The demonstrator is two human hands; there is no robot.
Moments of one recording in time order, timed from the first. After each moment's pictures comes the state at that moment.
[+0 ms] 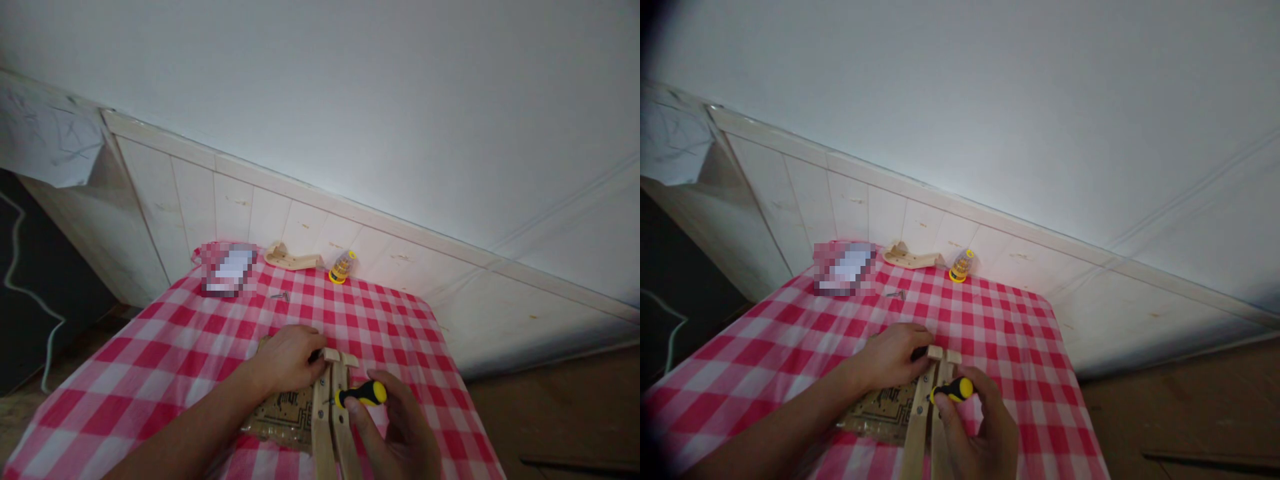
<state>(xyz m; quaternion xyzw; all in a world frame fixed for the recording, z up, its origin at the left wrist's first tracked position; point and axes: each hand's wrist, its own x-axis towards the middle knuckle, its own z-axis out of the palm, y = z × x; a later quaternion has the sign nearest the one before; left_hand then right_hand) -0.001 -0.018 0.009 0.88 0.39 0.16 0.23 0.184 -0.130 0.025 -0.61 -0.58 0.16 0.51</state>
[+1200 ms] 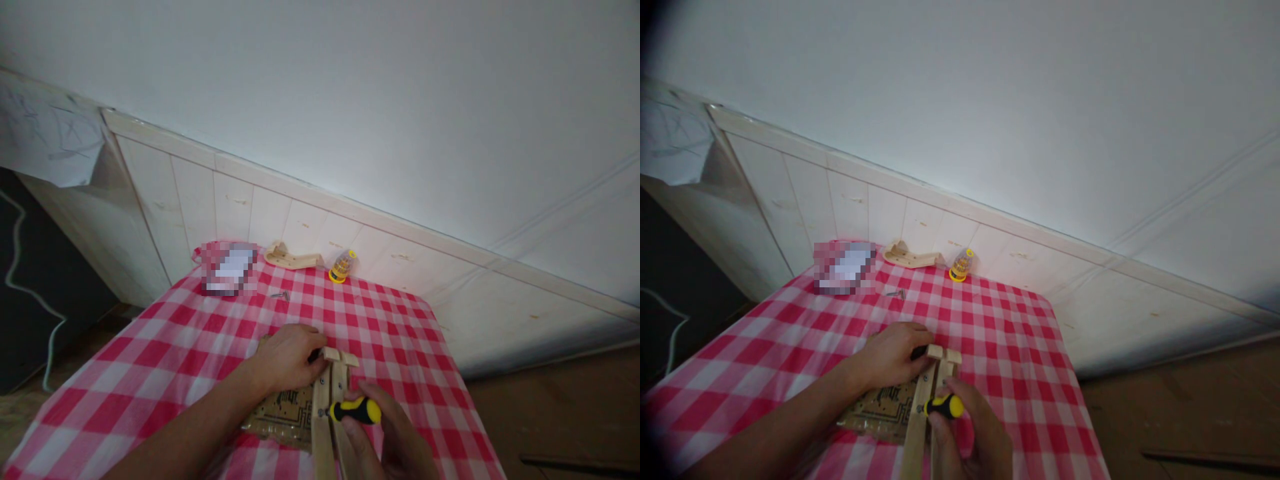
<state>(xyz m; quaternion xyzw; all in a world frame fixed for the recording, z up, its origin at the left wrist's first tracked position) -0.001 -0.017 0.009 0.88 0.39 0.16 0.24 0.174 -0.145 0.019 -0.58 -0.60 0.13 0.53</state>
